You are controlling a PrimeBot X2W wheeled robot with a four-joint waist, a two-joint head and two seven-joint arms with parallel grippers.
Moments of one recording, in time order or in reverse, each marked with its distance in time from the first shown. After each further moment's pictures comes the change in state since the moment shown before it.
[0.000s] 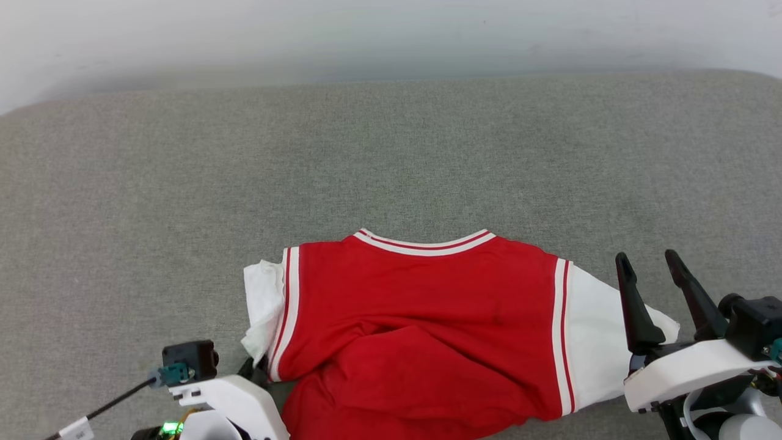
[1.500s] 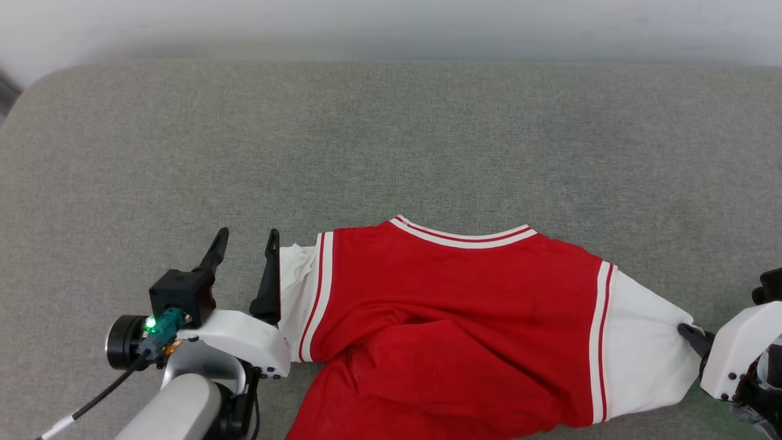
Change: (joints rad) left arm -0.182 0.020 -0.030 -0.099 0.236 -0.018 -0.284; right arm -0.169 -0.280 -0.019 0.411 0.390 -0.001 0.615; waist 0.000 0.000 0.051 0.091
